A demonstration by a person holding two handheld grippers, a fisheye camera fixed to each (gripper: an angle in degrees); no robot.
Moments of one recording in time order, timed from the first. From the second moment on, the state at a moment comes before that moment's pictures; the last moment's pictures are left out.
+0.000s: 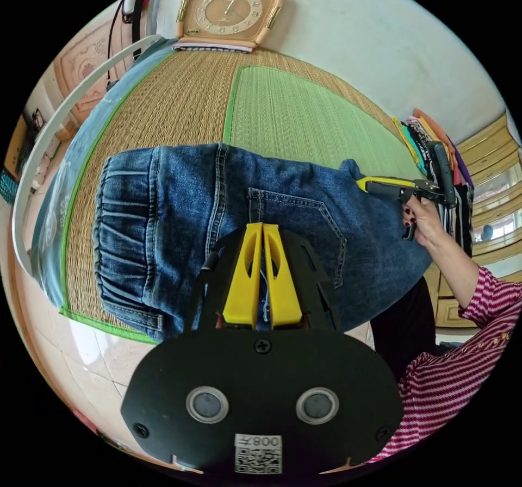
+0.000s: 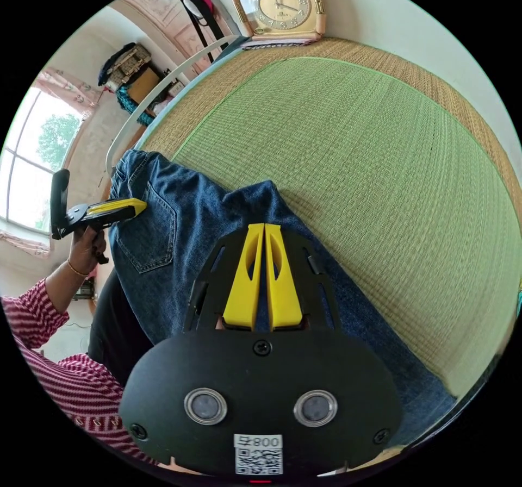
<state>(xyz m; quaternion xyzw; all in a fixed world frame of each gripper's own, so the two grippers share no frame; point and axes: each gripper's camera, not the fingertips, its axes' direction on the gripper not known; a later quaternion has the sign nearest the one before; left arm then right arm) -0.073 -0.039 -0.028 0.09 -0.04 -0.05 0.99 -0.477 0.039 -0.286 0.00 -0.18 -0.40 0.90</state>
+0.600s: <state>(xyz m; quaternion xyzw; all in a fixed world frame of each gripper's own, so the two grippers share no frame) -0.049 -0.049 0.032 0.09 -0.03 -0.03 1.00 -0.452 0.061 -0.260 0.00 -0.18 -0.34 0.92</state>
